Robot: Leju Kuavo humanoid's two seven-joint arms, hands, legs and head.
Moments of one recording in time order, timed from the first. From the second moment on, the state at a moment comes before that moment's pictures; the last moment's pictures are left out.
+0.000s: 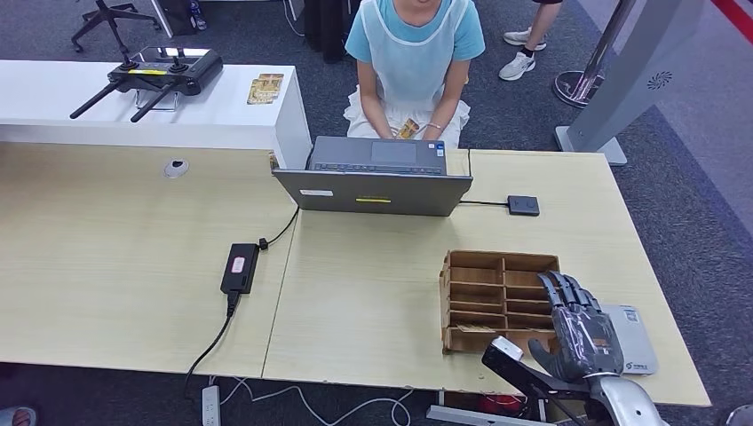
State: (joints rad) left arm -0.03 -0.02 -1.11 -0.07 1.20 0.04 -0.04; right arm 0.13 -0.55 0.36 -1.75 1.09 -0.12 0.24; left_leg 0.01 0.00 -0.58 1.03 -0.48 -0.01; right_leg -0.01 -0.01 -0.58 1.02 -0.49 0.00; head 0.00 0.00
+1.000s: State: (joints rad) left arm -0.03 -0.05 -1.14 -0.03 1.22 0.04 -0.04; right arm 0.29 -0.57 0.28 -1.83 1.09 -0.13 0.37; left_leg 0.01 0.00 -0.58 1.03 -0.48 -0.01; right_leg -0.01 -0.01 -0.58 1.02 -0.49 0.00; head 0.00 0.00
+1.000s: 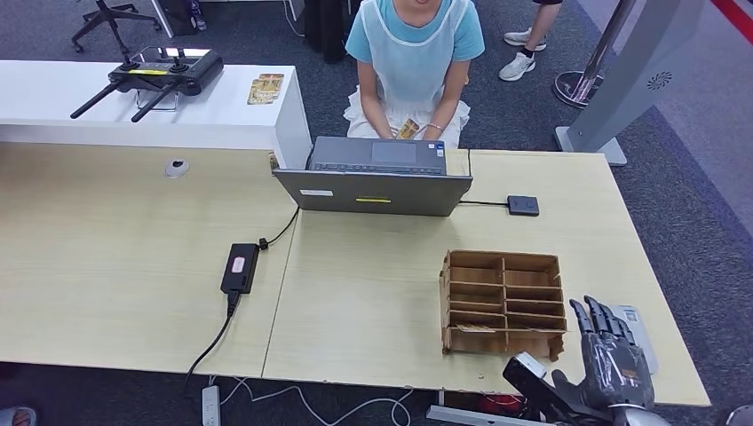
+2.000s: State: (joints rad) left arm -0.04 -0.05 -1.16 -0.03 1.24 0.04 -0.04; right arm 0.18 -0.56 0.31 -1.79 1.11 -0.12 0.28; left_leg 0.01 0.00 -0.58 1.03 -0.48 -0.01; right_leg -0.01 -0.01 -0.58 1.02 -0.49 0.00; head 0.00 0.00
